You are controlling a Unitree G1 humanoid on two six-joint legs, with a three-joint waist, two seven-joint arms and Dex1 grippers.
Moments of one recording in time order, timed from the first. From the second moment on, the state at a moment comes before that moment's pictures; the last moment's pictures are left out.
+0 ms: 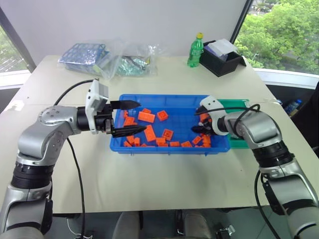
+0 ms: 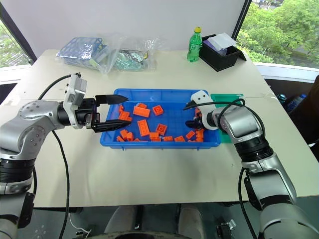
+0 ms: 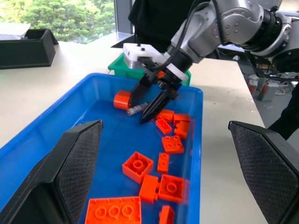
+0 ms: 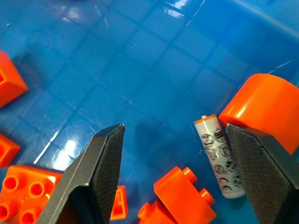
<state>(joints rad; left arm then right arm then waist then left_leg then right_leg) -0.52 0.73 0.06 -0.19 -0.66 0.59 -1.14 -0.76 -0.61 0.26 0.09 0.24 1.18 0.56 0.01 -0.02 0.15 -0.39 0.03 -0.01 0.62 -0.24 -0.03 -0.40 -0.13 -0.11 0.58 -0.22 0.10</state>
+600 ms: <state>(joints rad) -0.55 0.71 0.05 -0.18 -0.66 0.60 -1.13 -0.73 -0.61 0.31 0.05 0.19 1.17 0.59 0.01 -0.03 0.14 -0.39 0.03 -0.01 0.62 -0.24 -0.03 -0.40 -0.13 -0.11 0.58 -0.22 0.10</state>
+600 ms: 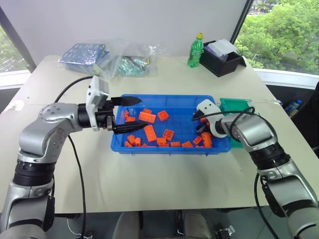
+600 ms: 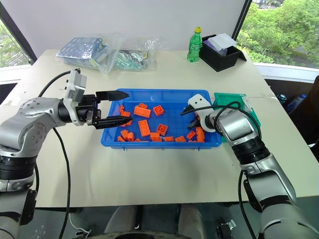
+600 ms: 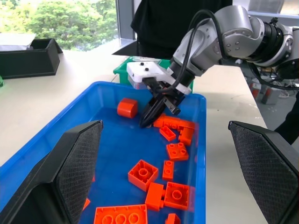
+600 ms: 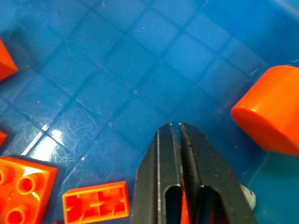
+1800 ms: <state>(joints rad) -0.54 0.70 0.05 -0.20 -0.67 0.59 -1.13 -1.01 -0.85 0.60 0.62 -0.28 -0.42 1.25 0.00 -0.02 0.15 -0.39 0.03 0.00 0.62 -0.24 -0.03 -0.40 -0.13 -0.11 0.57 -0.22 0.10</state>
